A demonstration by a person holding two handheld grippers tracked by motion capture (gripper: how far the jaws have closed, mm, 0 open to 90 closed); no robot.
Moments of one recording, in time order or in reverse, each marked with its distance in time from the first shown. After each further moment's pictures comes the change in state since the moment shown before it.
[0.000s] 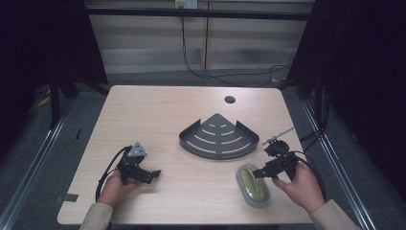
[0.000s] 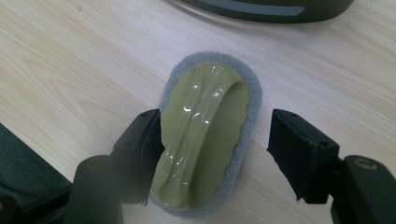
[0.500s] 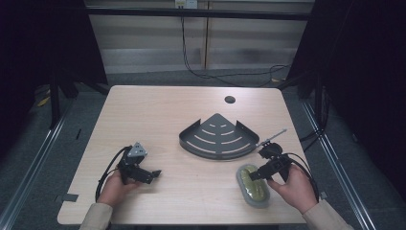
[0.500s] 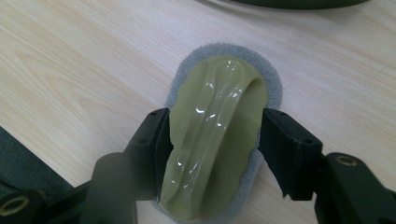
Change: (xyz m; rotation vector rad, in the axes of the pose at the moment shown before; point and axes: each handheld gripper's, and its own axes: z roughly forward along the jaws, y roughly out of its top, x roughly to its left) left arm 0.000 0.000 0.000 0.000 0.000 0.000; right arm 0.005 0.002 0.018 0.041 0.012 0.003
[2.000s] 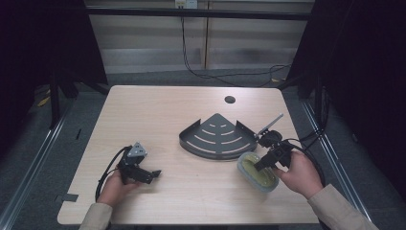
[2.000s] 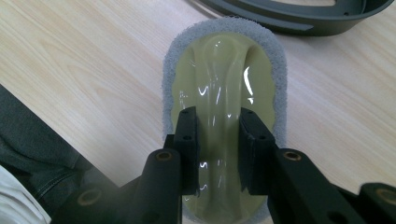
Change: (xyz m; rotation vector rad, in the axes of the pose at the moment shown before) left arm 0.000 0.000 0.000 -0.002 -0.002 0.003; right arm 0.005 0.031 -0.035 0.089 -0.014 -0.086
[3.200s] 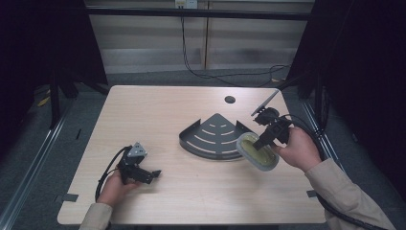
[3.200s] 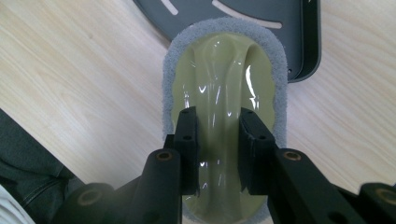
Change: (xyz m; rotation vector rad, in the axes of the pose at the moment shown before) left arm 0.000 0.000 0.000 -0.007 0.001 -0.008; right arm -0.011 0.048 -0.034 -0.003 -0.059 -0.060
